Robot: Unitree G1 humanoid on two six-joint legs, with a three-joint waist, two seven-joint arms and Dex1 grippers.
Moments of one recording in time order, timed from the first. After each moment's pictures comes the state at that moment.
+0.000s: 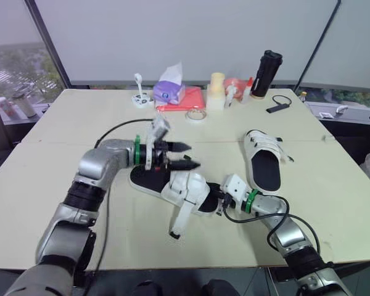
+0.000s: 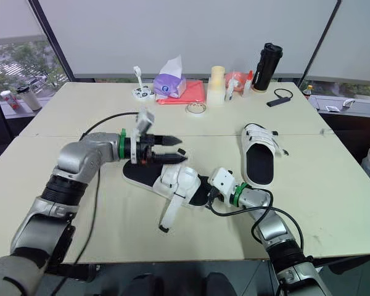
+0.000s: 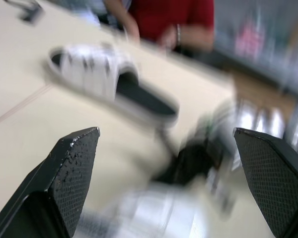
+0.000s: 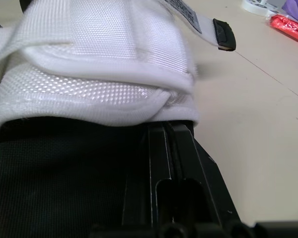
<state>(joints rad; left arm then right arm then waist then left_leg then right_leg) -0.82 0.49 -0.25 0.20 -0.43 0.58 -1.16 -0.30 -0.41 0.21 0.23 0.05 -0.11 0.74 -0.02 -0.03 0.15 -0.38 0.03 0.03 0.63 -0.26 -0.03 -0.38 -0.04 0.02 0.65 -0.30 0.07</state>
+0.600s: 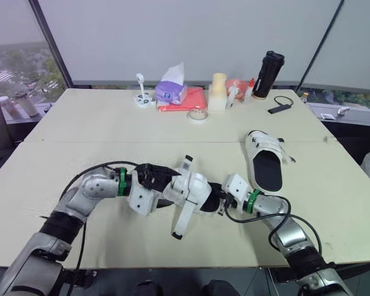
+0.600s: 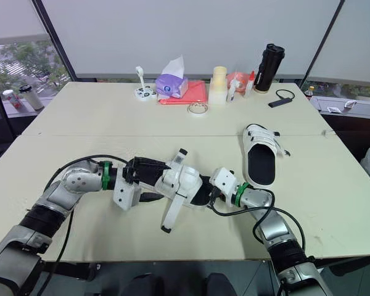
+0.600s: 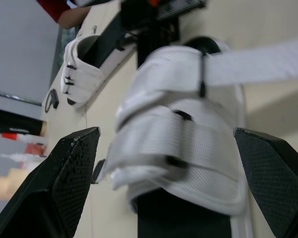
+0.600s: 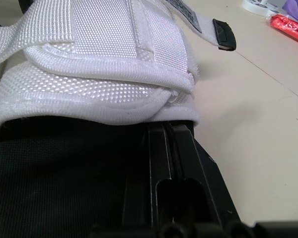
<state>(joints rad) -0.56 0.66 -0.30 0.33 0.17 -0.90 -0.96 -0.30 -0.42 0.20 0.24 0.05 -0.12 0.75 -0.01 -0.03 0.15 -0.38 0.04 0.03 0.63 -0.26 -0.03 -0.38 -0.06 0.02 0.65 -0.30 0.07</state>
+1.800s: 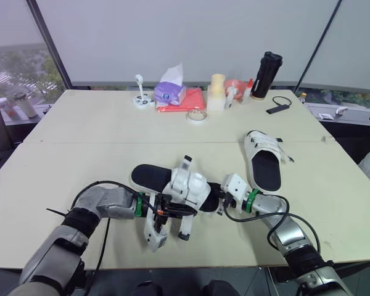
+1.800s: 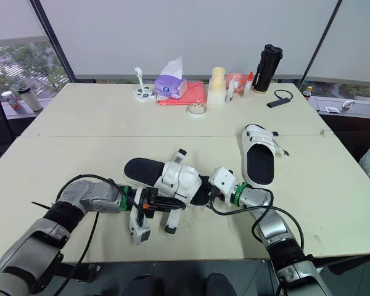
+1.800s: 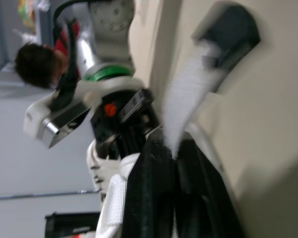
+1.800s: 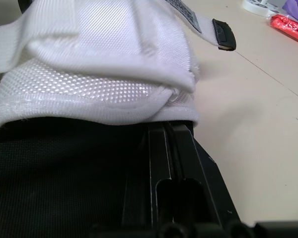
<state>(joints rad) -0.64 0.54 -0.39 0.56 0.91 -1.36 -0.16 -0.32 -0.41 0.21 0.26 0.05 -0.13 0.75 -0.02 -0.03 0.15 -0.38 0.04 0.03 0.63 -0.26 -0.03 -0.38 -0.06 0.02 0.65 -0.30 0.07</state>
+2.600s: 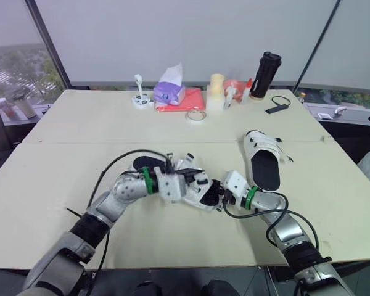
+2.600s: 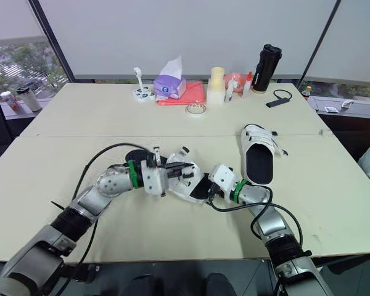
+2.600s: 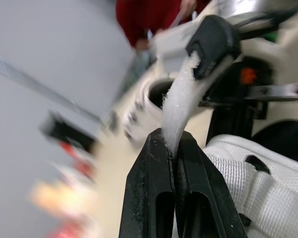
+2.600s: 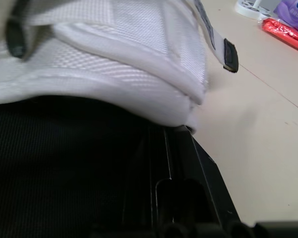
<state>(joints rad) -0.58 0.49 -0.46 0.18 -0.10 -0.37 -0.71 -0.34 -0.41 0.21 0.29 0.05 -0.14 0.75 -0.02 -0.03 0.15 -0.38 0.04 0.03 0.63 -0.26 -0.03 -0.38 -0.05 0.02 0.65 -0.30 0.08</state>
